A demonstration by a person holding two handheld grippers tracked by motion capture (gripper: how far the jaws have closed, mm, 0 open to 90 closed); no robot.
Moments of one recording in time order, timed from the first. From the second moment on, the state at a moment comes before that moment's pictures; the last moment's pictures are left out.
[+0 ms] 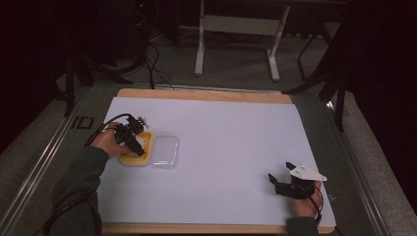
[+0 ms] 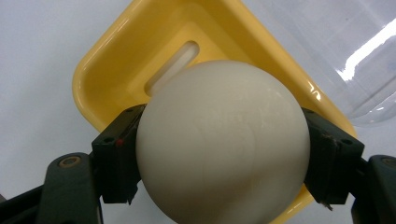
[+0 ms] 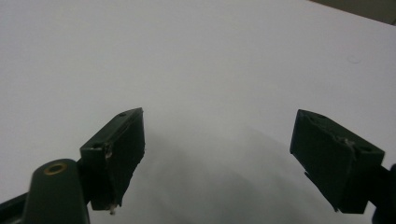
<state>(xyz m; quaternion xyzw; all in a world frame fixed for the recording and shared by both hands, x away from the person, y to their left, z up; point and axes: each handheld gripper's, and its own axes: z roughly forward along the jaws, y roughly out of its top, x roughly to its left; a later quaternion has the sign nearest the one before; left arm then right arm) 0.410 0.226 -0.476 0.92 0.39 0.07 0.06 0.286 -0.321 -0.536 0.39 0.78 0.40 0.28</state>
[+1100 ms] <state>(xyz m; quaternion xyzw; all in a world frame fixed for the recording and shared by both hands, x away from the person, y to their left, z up) 0.413 0.229 -0.493 0.92 0.38 0.05 0.07 0.286 -0.321 -0.536 0.39 0.78 0.40 0.28</state>
